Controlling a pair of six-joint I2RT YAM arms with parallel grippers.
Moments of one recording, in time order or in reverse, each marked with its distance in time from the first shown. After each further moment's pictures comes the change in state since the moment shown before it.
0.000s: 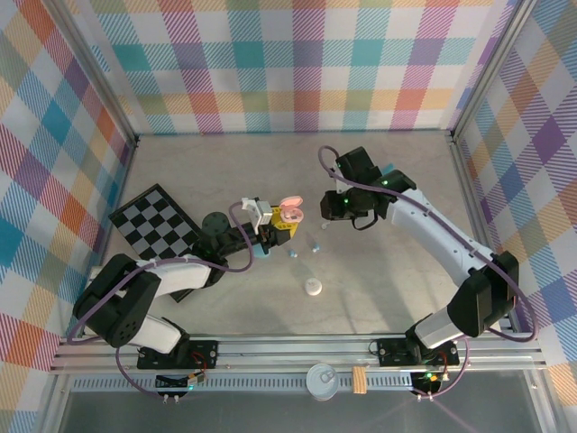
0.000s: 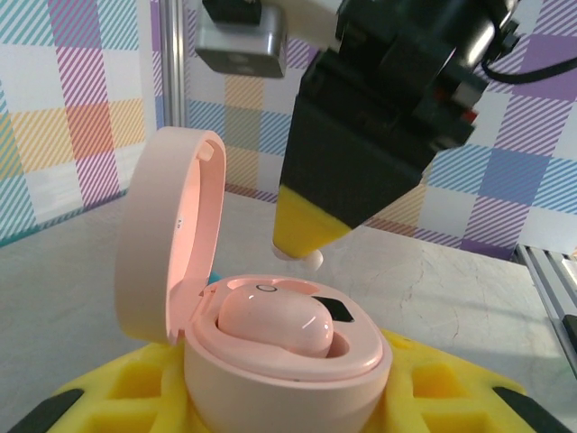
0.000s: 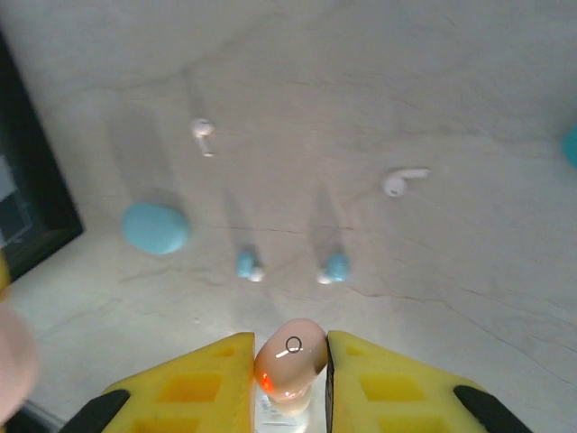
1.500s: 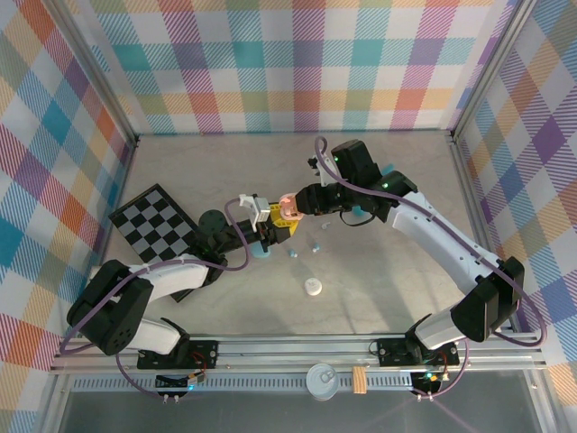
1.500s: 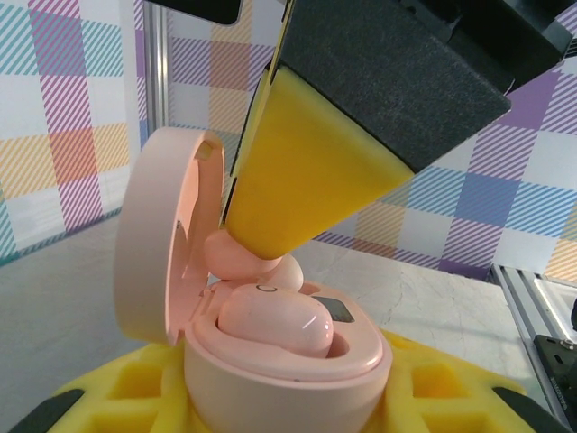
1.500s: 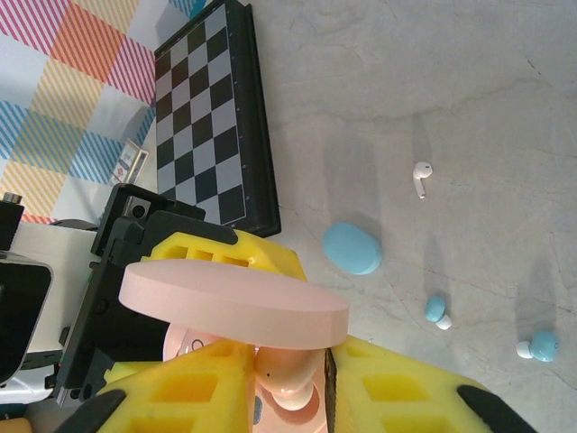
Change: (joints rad) left arm -0.004 -0.049 0.024 -0.021 0.031 -0.043; right arm 0.061 -0.027 0.028 0.178 -0.289 0.008
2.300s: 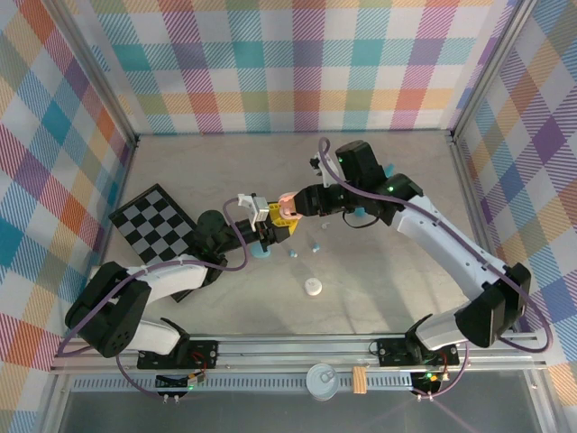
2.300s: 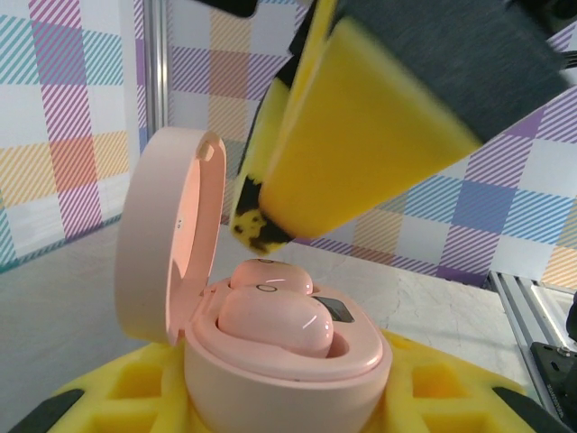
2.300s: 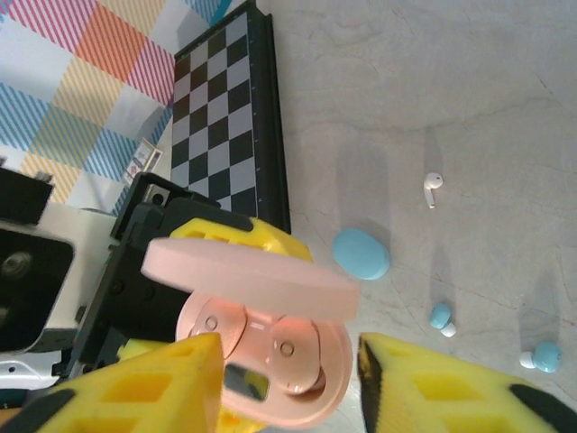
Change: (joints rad) left arm 0.000 -0.018 0.000 0.002 -0.001 -0.010; right arm 0.000 -0.060 -0.034 0.023 -0.016 -0.035
